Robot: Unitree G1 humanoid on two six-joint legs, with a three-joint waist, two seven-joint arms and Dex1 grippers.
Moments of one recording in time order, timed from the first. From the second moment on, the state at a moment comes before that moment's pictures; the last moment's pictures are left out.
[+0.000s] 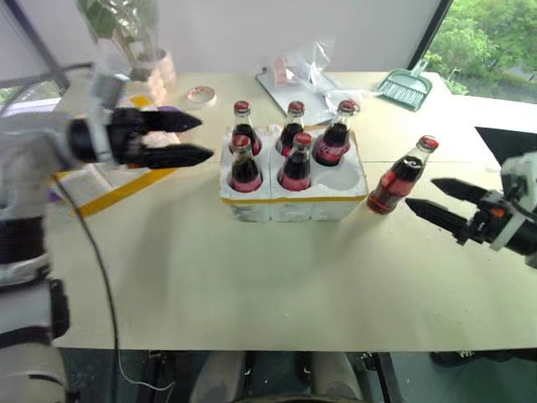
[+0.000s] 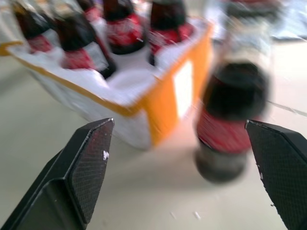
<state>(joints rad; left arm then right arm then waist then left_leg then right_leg) -0.67 0.96 0.26 -0.15 -0.74 0.97 -1.30 0.00 -0.82 -0.60 -0.31 0.80 0.78 0.70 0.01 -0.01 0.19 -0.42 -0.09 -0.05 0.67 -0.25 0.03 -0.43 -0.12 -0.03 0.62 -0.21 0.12</state>
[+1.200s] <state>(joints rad) -0.40 0.94 0.32 -0.41 -0.86 0.91 -1.04 -0.36 -0.59 -0.32 0.07 0.58 0.60 0.57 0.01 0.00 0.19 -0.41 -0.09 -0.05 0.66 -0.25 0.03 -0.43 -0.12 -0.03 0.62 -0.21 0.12</state>
